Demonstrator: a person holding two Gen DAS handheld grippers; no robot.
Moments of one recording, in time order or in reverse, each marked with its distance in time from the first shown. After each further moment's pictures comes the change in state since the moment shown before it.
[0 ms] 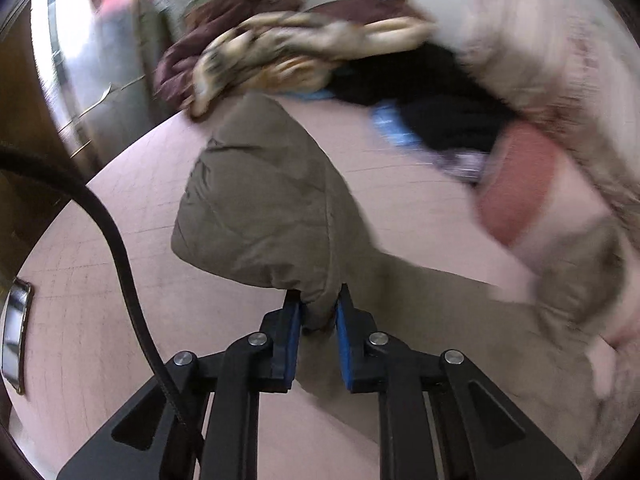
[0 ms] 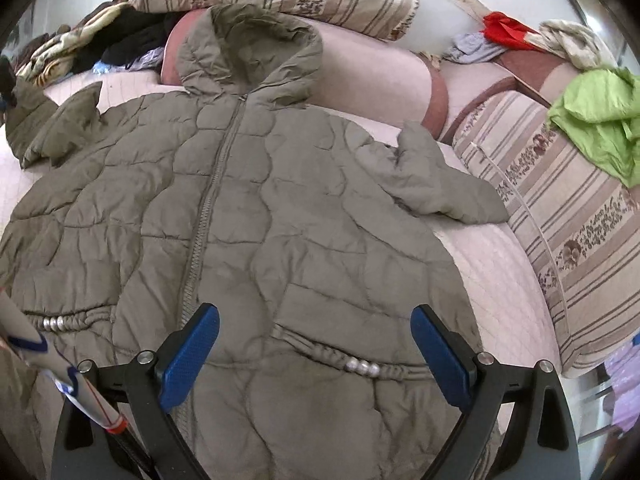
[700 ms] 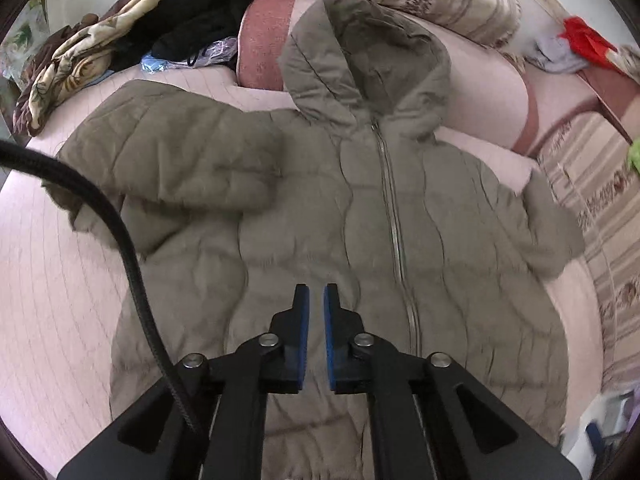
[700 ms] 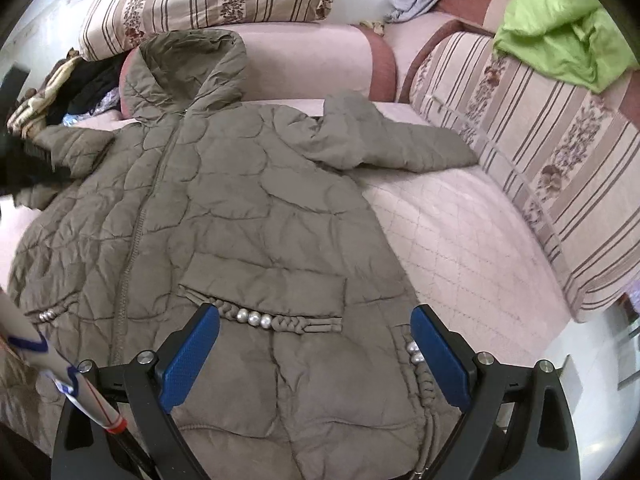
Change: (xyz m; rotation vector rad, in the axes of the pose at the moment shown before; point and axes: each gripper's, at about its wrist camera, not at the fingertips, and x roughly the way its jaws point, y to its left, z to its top) left arm -0.073 -0.196 -0.230 0.422 0.153 -0.229; right arm -0.008 -0.099 -0.031 0.203 0.041 0.109
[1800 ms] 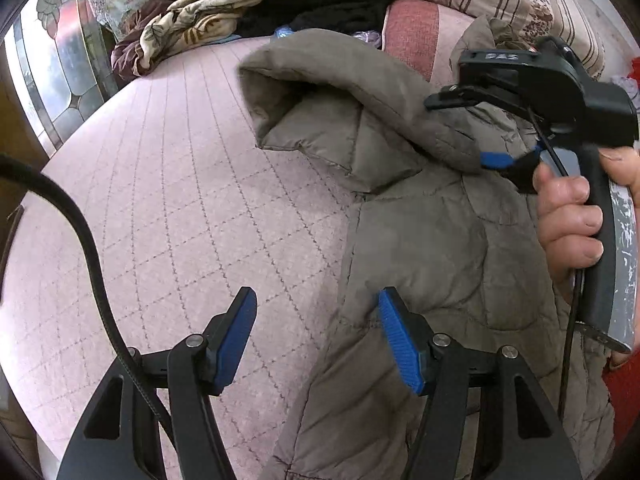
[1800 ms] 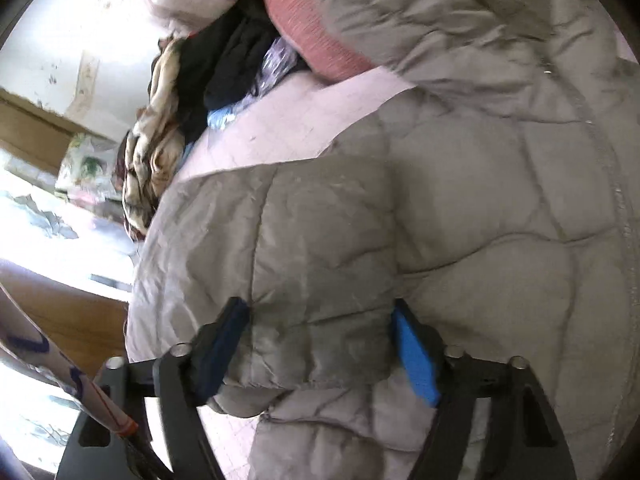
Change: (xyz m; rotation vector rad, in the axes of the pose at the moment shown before) left arm 0.007 0.154 -0.057 -0.166 -0.066 0.216; right arm 0.197 0.324 0.193 0.087 0.307 0.778
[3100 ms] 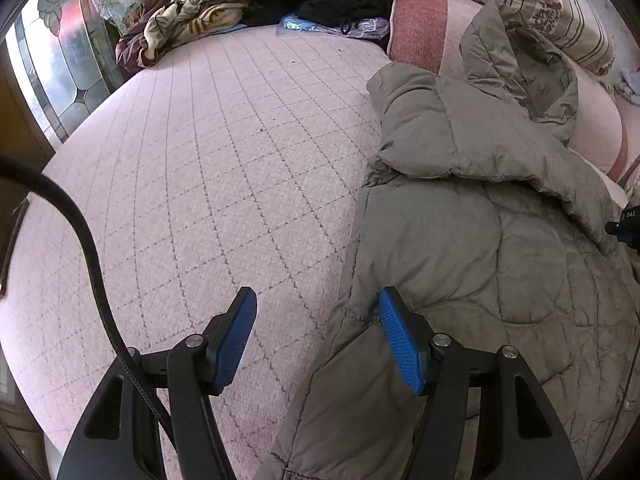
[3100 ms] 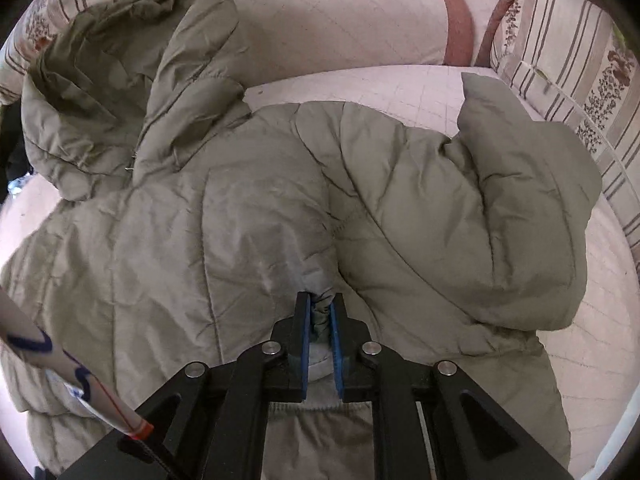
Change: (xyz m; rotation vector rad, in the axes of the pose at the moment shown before) left arm 0.010 -0.002 -0.006 0.010 0.032 0.052; right arm -0.159 -0.195 0.011 0.098 -0.188 -0.741
